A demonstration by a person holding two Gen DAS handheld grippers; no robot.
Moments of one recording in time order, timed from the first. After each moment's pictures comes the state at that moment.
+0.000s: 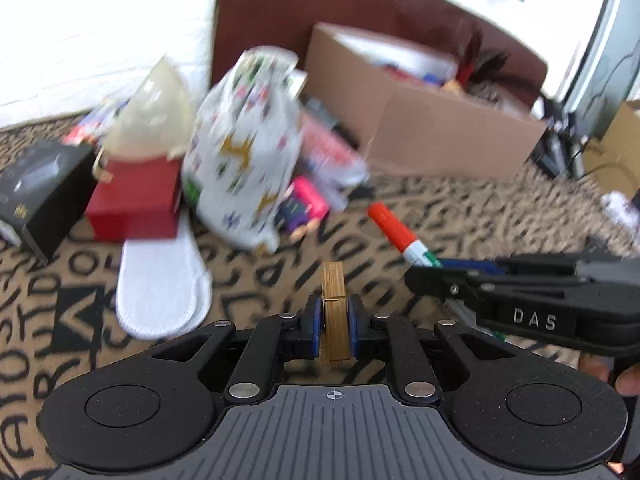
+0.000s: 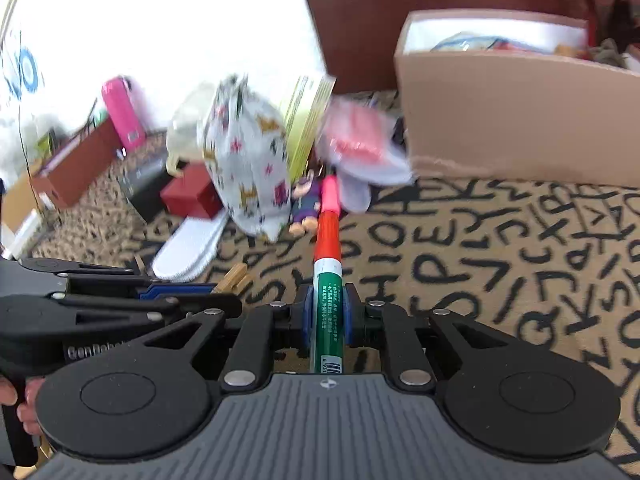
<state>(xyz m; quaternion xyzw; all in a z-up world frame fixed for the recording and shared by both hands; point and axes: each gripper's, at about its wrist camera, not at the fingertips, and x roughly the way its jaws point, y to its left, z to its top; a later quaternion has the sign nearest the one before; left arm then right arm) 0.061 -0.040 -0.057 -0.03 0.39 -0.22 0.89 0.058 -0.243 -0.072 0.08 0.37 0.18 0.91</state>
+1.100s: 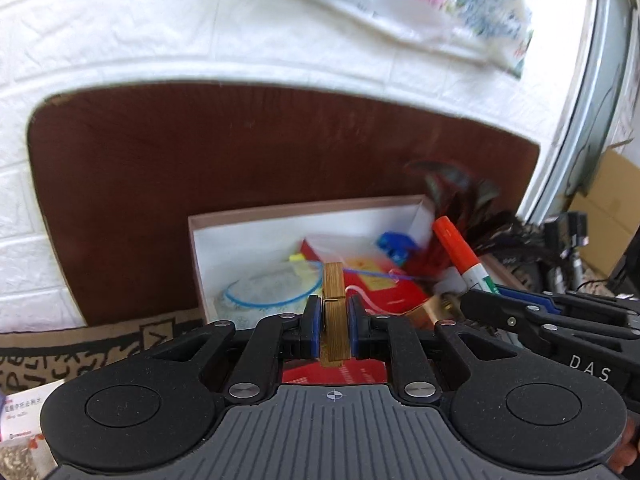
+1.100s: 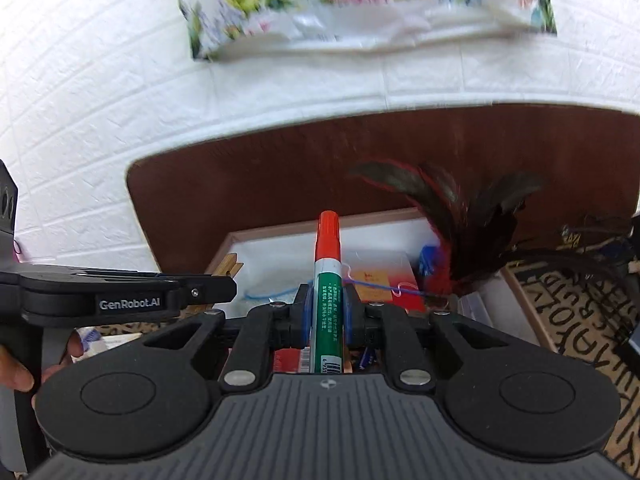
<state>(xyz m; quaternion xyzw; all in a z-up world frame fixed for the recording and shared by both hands) 0.289 -0.197 0.031 -0.01 0.31 -0.26 0.92 0.222 -0.387 0.026 0.09 0.24 0.05 0.97</state>
